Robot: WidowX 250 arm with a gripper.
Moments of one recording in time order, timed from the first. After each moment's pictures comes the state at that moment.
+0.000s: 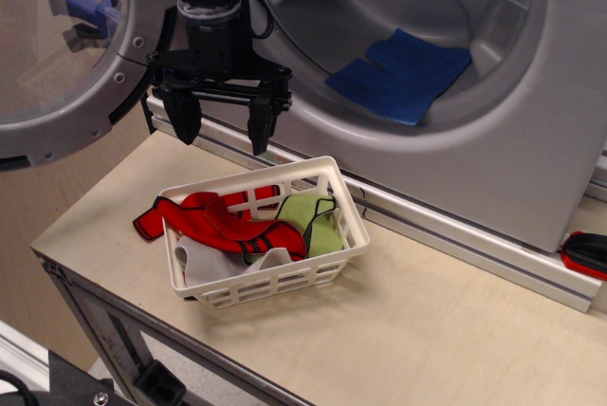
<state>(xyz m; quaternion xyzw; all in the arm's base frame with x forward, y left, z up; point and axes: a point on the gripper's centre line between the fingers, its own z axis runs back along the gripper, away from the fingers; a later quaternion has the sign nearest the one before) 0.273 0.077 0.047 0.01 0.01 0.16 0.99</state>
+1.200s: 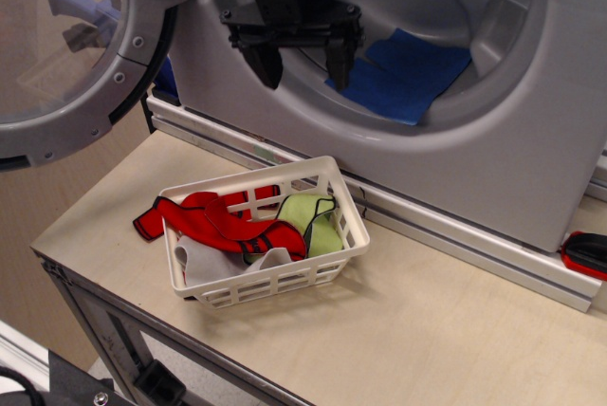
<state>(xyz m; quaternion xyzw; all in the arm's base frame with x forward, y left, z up) 0.342 0.038 0.075 -0.07 -0.17 0.14 0.97</state>
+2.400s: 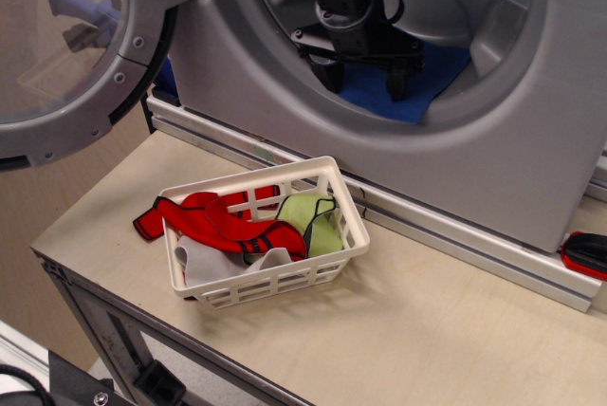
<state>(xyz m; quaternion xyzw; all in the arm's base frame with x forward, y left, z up) 0.390 0.013 0.034 -0.01 -0.24 0.09 0.97</state>
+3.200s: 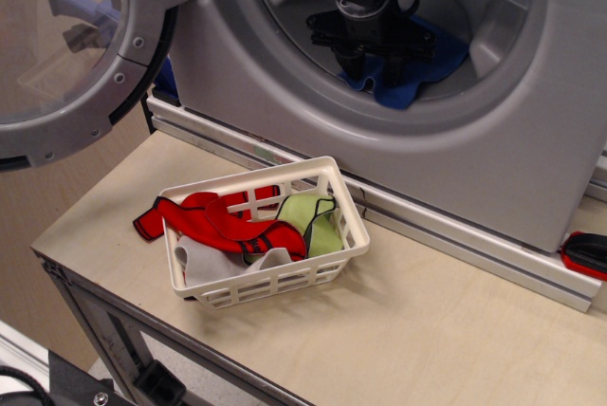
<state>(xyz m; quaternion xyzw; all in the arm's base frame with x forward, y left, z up) 0.398 0.025 0.021 0.01 -0.21 0.11 0.97</state>
